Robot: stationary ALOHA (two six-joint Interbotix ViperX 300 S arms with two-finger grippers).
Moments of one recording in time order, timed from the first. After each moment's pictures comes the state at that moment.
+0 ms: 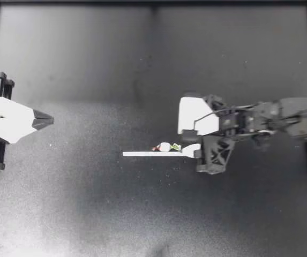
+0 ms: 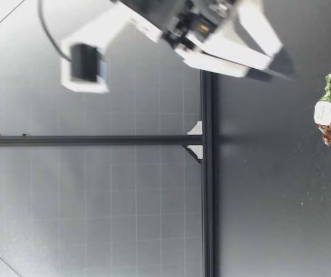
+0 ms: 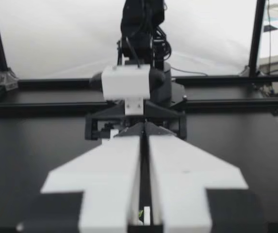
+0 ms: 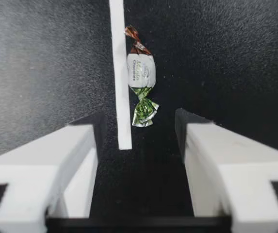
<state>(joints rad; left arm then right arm) 0.01 -0.88 1.27 0.00 -0.46 0.03 -0.08 0.06 0.73 0.00 0.20 0.00</state>
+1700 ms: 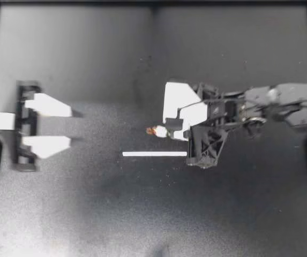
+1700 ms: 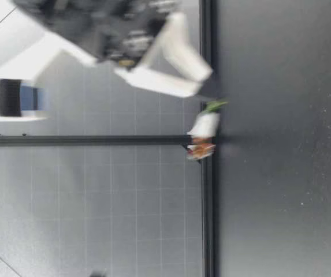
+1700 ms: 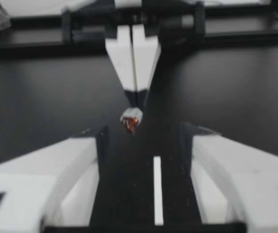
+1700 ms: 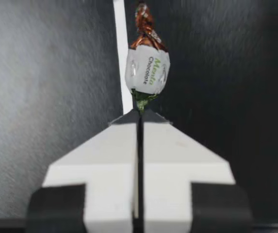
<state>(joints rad) 0.01 -0.48 1.19 -0.04 -0.57 0.11 -0.09 -0.05 0.54 0.00 0.49 0.02</state>
